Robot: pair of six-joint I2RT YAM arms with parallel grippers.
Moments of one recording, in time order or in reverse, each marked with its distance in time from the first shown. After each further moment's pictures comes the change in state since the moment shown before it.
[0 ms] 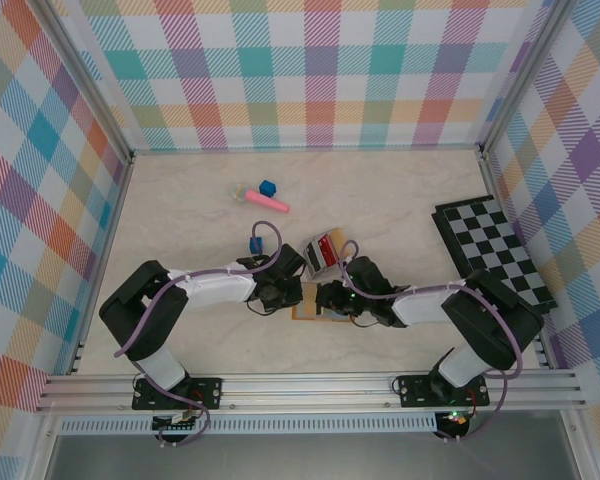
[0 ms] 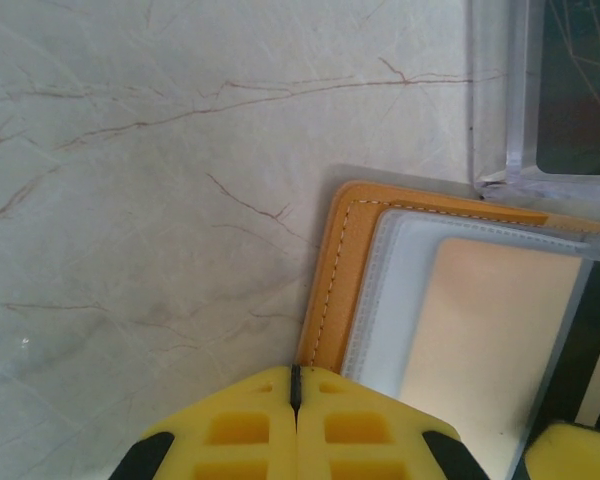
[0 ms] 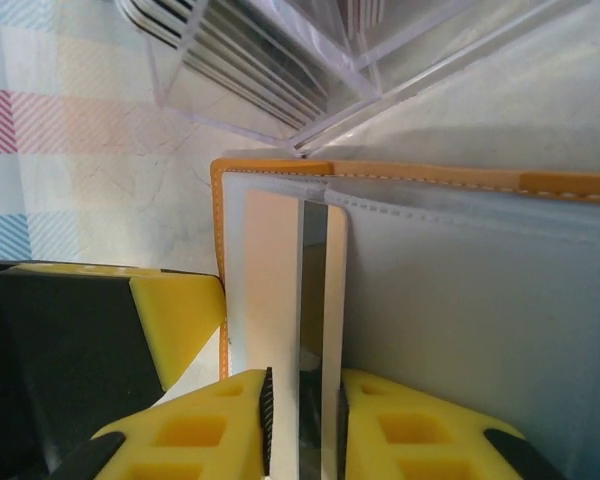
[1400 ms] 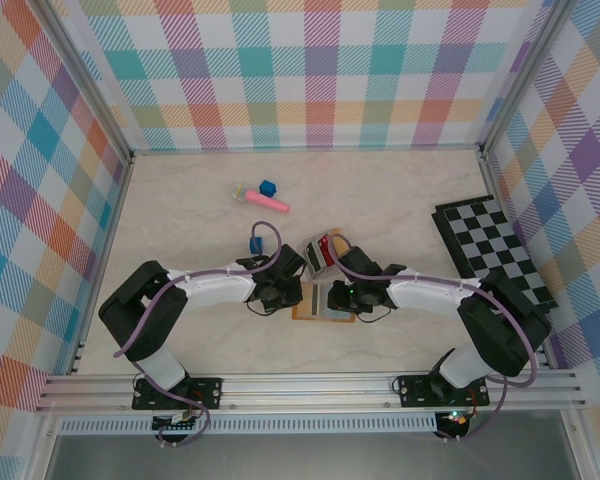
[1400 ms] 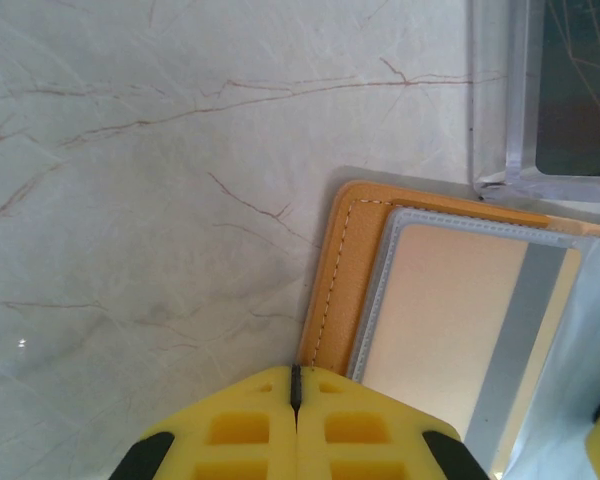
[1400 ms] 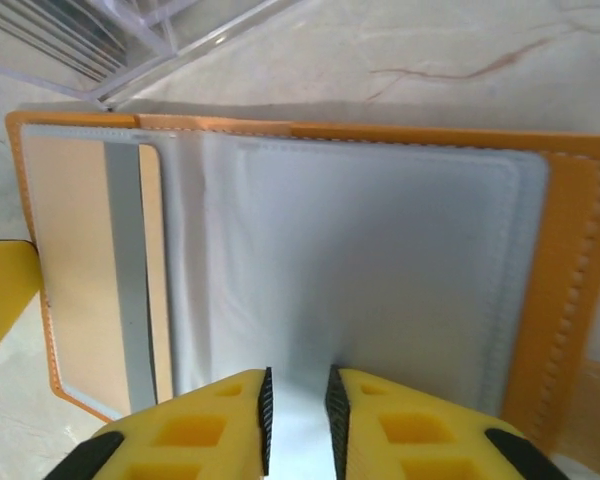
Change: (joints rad) left arm -0.001 -0.004 -0.009 0.011 -0.002 -0.008; right arm 0.003 -0.042 0.246 -0.680 0.185 -0.203
